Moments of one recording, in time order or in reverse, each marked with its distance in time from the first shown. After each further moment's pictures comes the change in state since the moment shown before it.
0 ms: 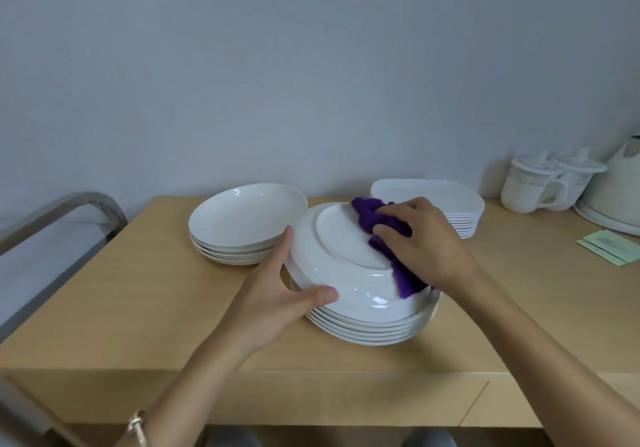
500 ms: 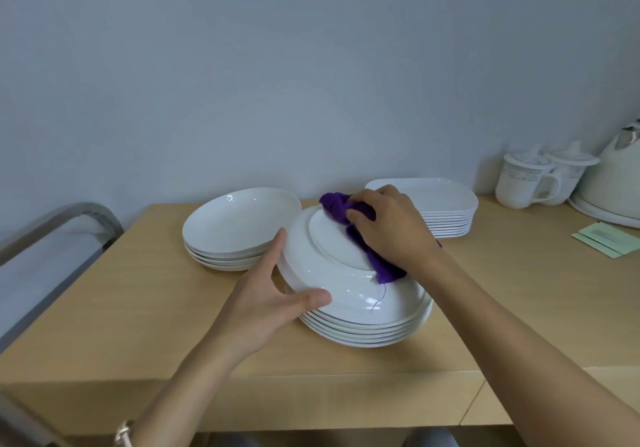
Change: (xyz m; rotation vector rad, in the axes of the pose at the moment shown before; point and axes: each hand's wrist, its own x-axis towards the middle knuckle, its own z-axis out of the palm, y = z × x) left_hand 0.002 0.002 -0.002 0.013 -0.002 -0.007; right_hand 0.028 -0.016 0.017 -0.062 0.031 0.008
